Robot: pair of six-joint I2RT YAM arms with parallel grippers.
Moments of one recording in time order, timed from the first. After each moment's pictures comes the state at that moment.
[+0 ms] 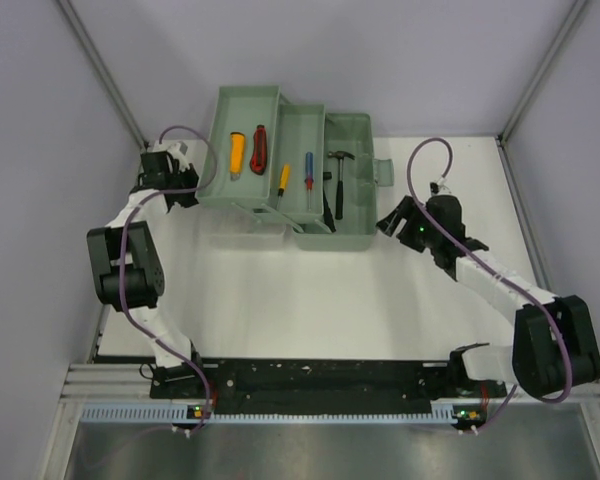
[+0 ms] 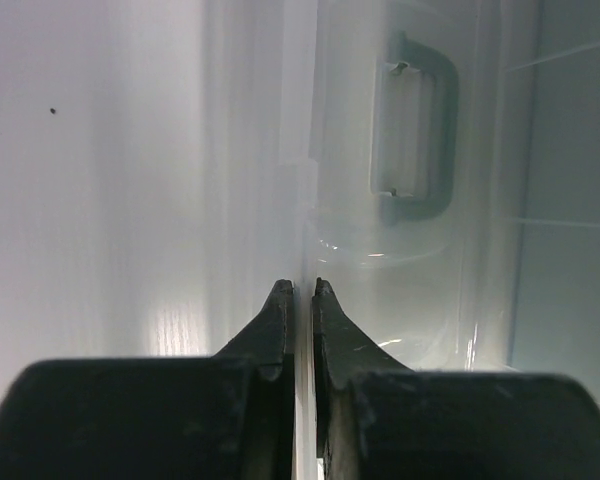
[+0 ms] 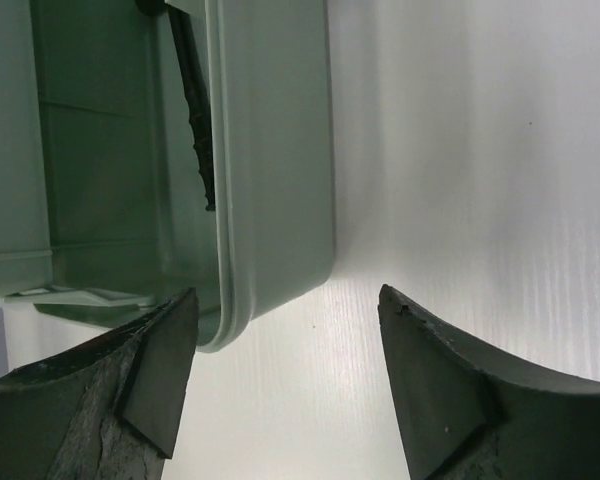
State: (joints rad) left arm 0.18 1.84 1.30 -0.20 0.49 -0.24; right arm 0.26 1.28 0.68 0.02 -0.14 0.70
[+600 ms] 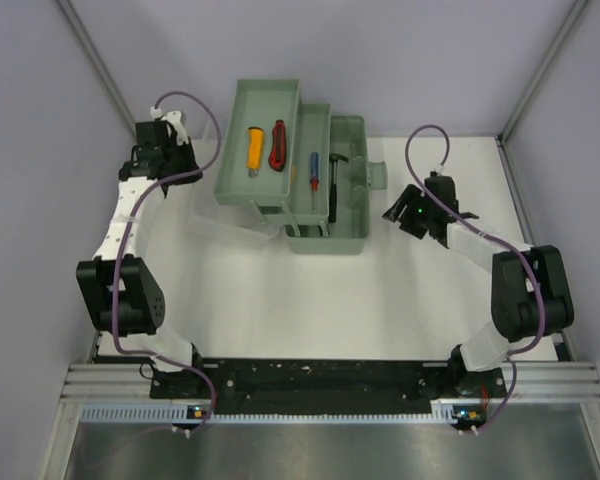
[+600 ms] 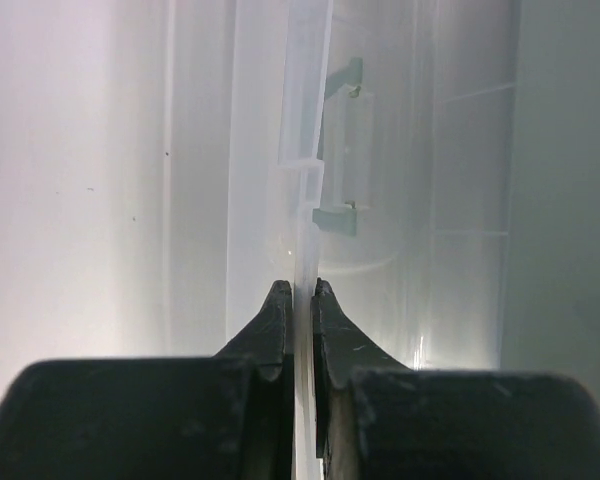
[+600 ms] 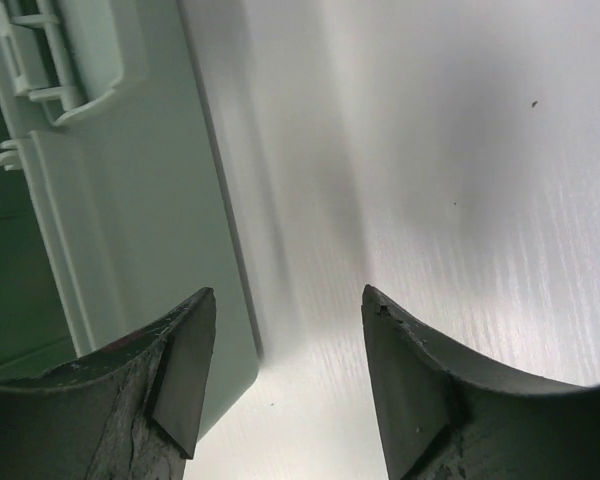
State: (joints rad) left arm 0.09 1.64 1.49 -0.50 0.21 -0.13; right arm 0.17 1.56 0.89 -0.05 -0.12 0.70
